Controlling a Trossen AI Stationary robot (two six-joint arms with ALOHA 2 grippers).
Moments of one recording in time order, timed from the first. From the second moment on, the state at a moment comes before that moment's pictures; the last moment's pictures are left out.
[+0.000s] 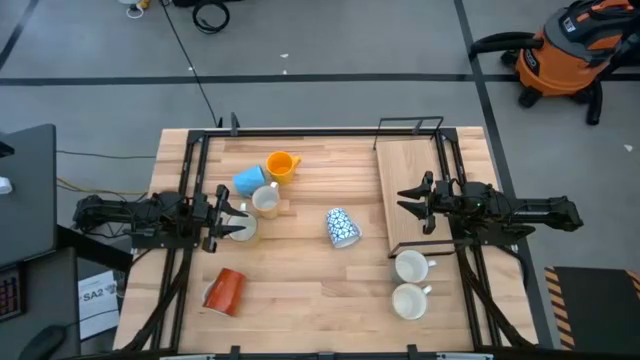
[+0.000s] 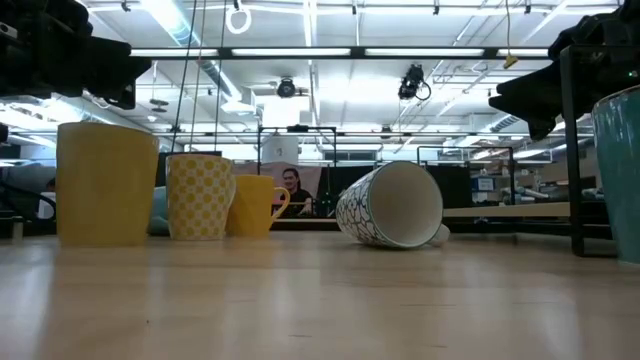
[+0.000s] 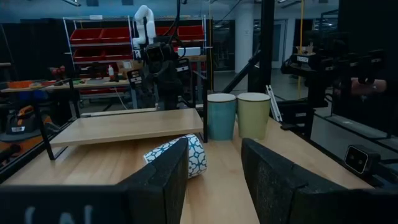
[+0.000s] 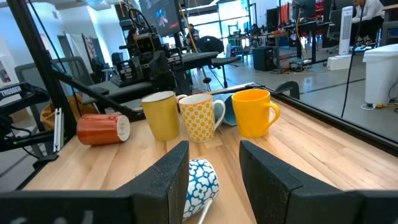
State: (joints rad) left arm -0.10 0.01 0.01 0.09 0.01 0.03; right arm -0.06 0.03 0.01 0.05 0.11 0.16
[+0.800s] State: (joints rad) left arm -0.10 0.01 0.01 0.13 0.00 0.03; right arm -0.05 0.03 0.01 0.05 0.11 0.16
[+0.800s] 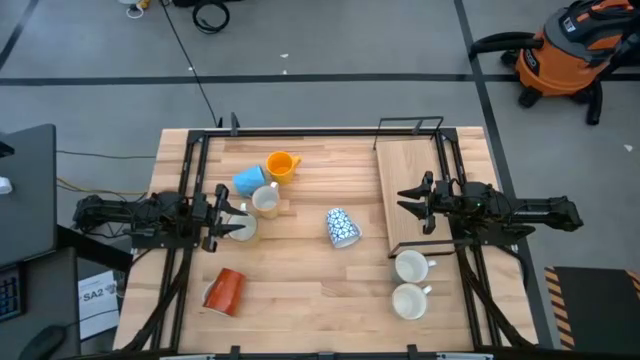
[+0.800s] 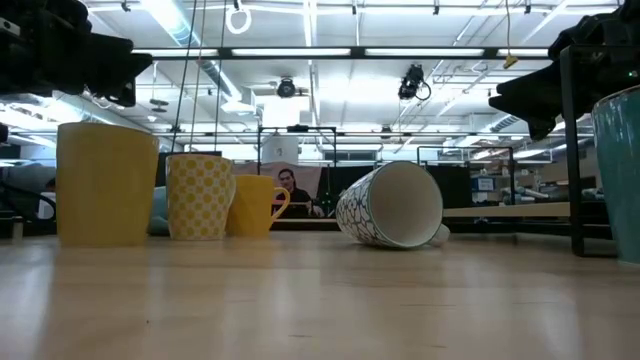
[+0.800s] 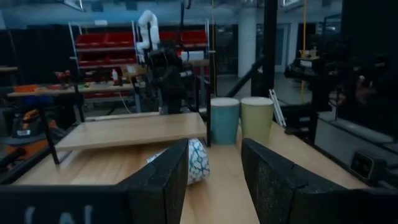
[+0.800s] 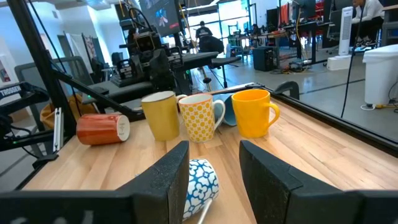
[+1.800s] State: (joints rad) left arm -0.01 0.65 0.59 0.14 -0.65 -0.24; right arm -0.05 0.03 0.01 0.05 0.11 0.16
